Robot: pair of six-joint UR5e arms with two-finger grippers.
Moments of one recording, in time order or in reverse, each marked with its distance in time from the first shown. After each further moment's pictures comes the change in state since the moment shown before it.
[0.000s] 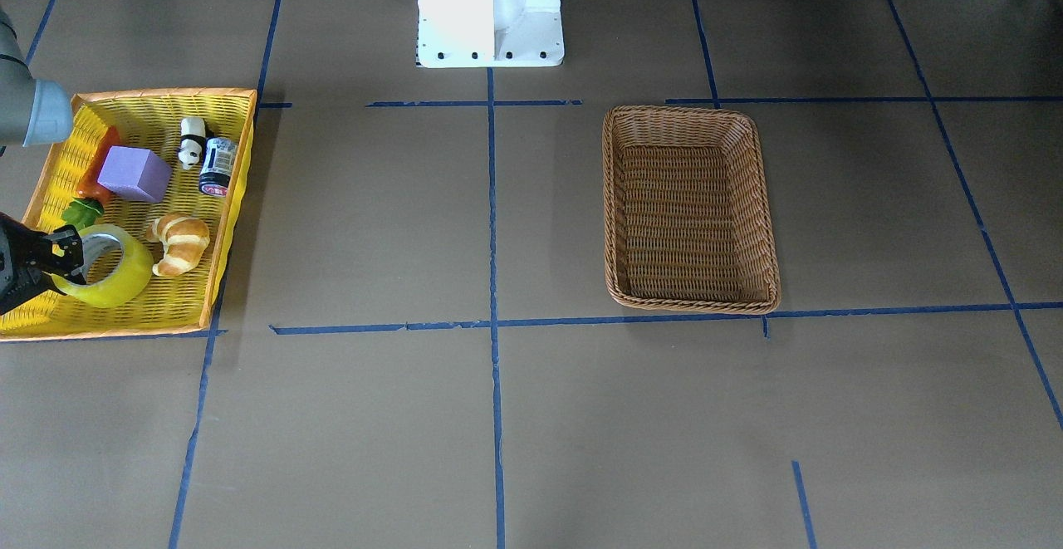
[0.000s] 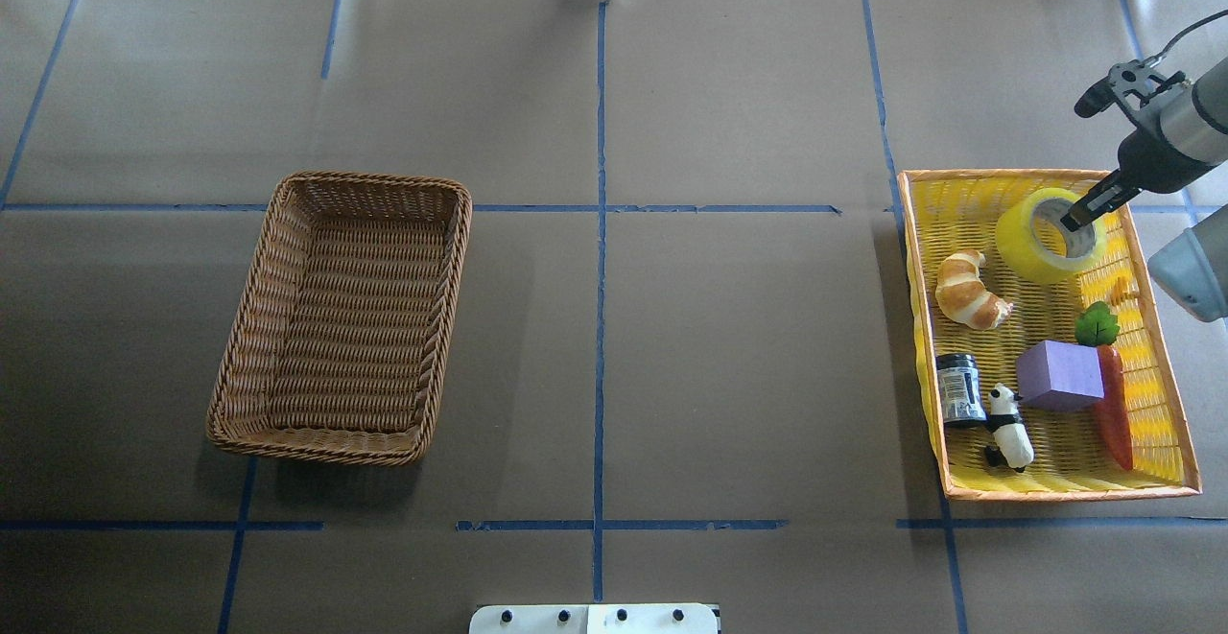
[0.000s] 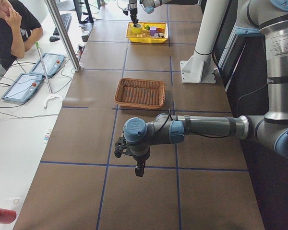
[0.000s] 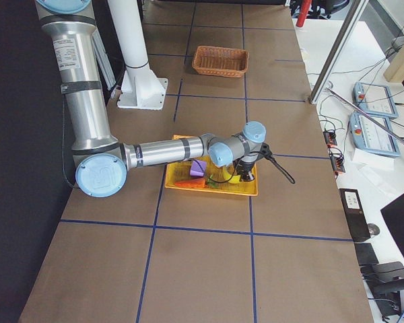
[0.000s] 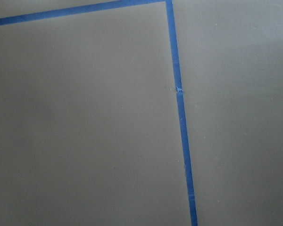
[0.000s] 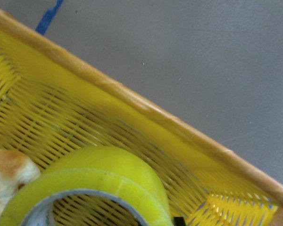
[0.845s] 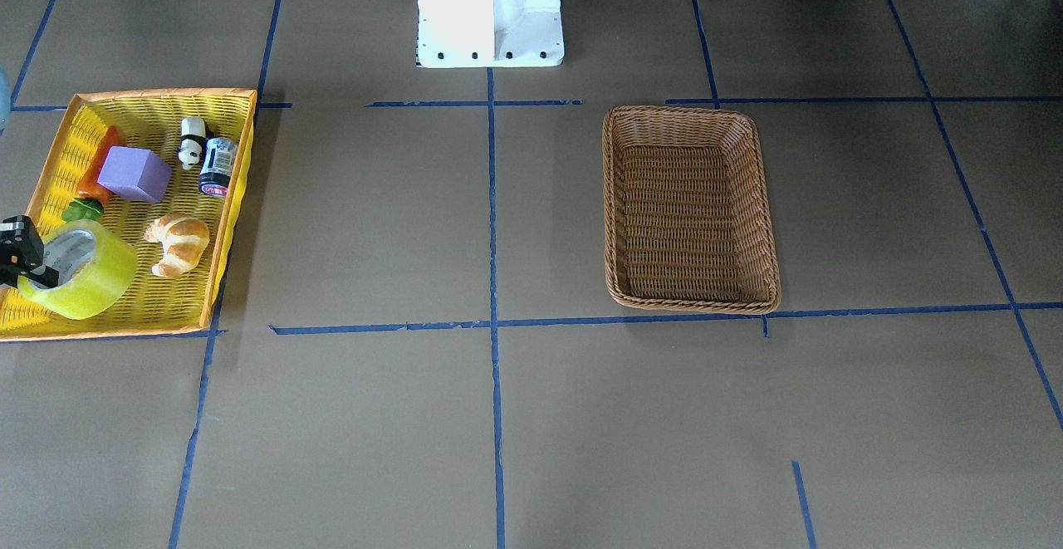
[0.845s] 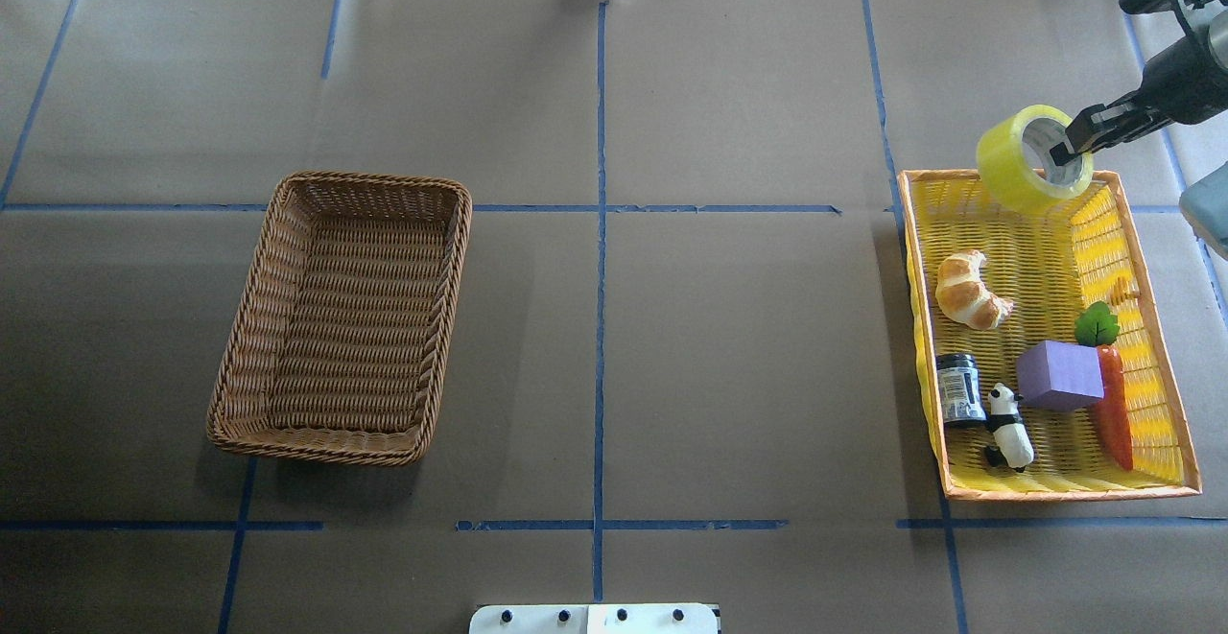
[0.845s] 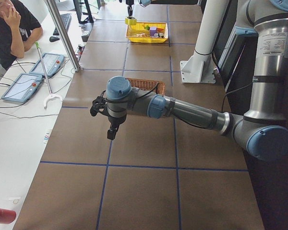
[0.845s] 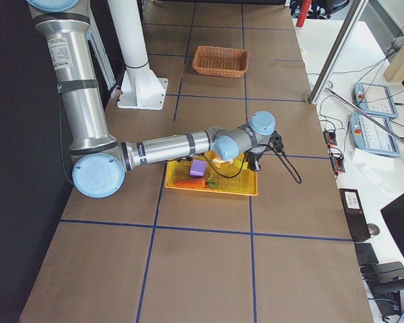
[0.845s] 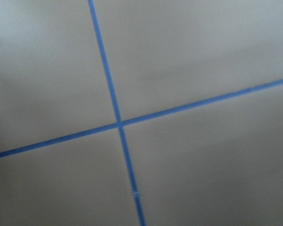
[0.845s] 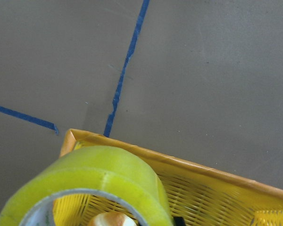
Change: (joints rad) left arm 0.038 -0.170 -0.084 -0.187 -0.075 -0.262; right arm 0.063 0.052 0.124 0.008 0.132 0.378
